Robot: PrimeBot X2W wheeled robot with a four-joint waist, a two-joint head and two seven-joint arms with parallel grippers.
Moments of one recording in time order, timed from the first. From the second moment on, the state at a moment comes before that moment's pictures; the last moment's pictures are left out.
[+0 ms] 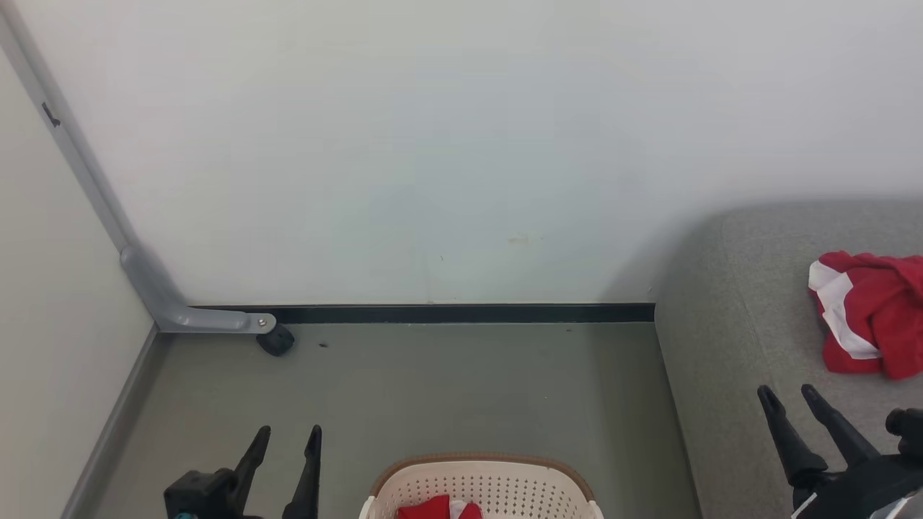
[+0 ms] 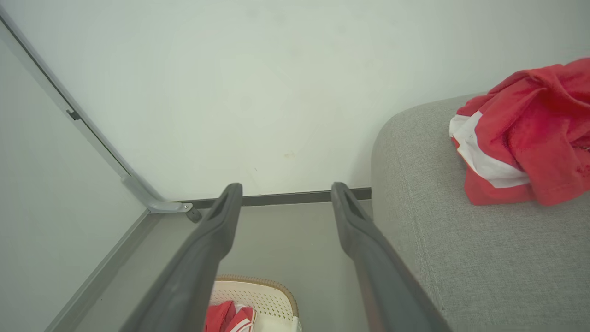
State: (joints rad) left arm -0.17 0.25 -0.46 0.37 -0.67 0.07 -0.25; right arm -0.28 -0.63 0.66 0.35 1.02 0.02 -0.25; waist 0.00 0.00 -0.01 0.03
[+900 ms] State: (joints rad) left arm -0.09 0.22 -0.34 0.28 -0.53 0.11 -0.25; right arm -0.14 -0.48 0.48 0.28 0.77 -0.01 -0.25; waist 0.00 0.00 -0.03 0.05
